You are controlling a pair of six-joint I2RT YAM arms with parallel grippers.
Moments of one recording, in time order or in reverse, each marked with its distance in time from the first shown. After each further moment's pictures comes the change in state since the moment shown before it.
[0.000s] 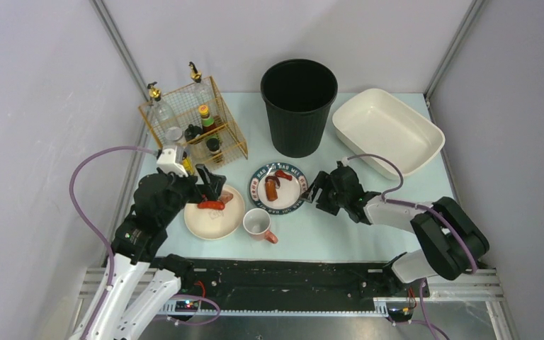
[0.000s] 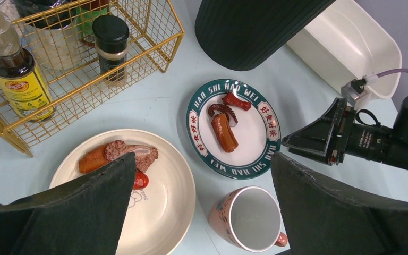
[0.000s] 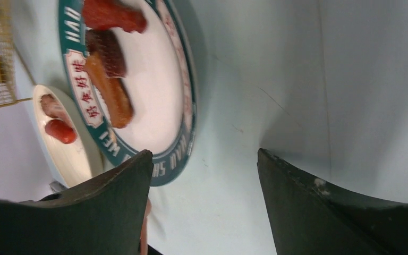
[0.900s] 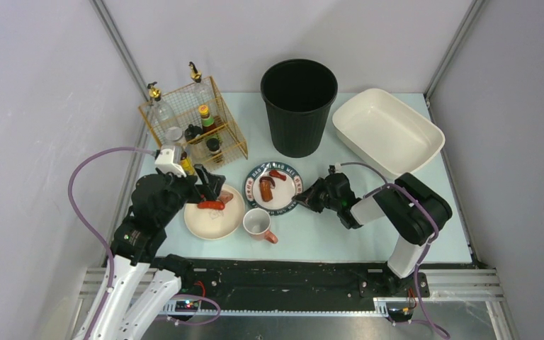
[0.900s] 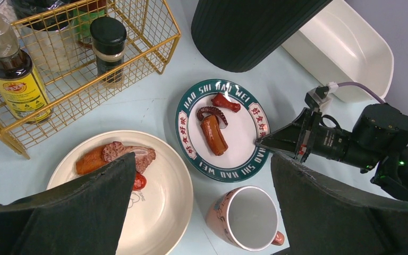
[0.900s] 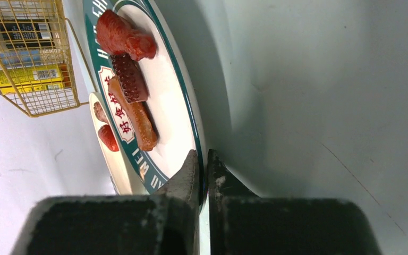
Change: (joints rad) left arm 0.037 -0.010 0.000 0.001 0.043 0.000; right arm 0.019 0.325 -0.083 0.611 -0.108 0.212
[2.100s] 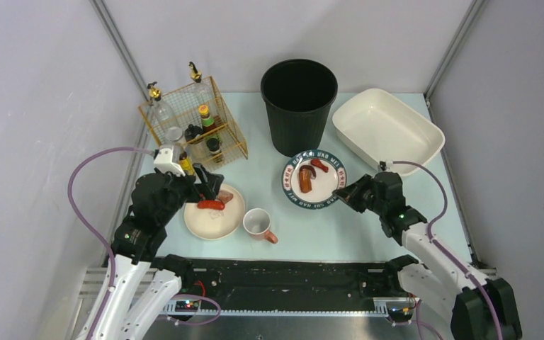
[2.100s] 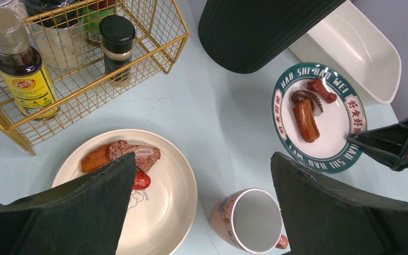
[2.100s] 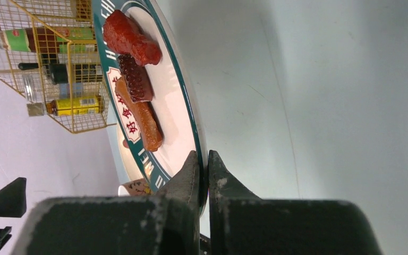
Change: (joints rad) left arm 0.026 0.006 -0.005 0.001 0.005 -0.001; right arm -0.261 -0.835 -0.083 -0.735 -0.012 -0.132
